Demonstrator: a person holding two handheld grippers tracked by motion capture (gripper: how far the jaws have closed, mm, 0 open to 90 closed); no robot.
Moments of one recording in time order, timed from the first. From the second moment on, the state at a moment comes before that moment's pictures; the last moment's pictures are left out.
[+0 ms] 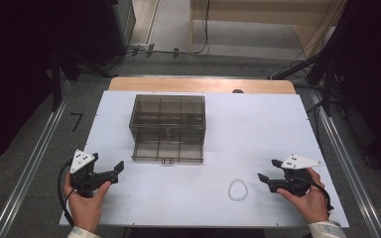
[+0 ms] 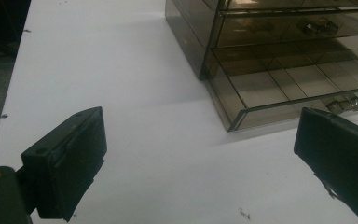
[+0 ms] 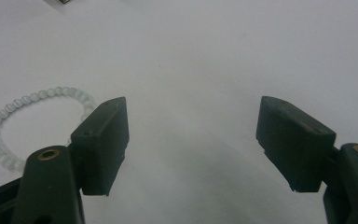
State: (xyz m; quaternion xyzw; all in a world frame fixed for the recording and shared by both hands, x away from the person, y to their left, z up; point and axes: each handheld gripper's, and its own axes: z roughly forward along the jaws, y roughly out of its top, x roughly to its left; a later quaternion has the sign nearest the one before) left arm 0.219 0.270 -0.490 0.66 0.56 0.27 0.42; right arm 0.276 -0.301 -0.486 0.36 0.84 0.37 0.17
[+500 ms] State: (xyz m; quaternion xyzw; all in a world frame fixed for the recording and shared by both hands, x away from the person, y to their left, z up) left arm 0.220 0.269 -0.490 0.66 0.55 0.27 0.43; right arm 0.277 -0.289 -0.490 0.34 0.86 0.36 0.16
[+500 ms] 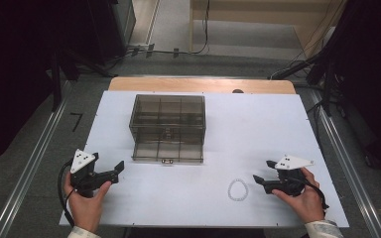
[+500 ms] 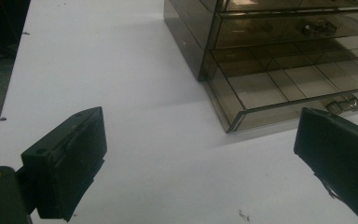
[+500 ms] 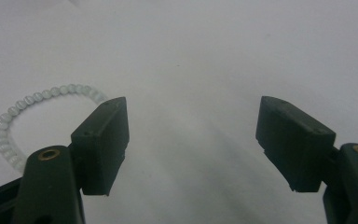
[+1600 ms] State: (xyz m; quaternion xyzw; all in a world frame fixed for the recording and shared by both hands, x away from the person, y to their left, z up) left arm 0.220 0.269 -0.490 0.66 0.55 0.26 0.43; right arm 0.275 -0.264 -0.496 0.31 0.87 0.35 0.13
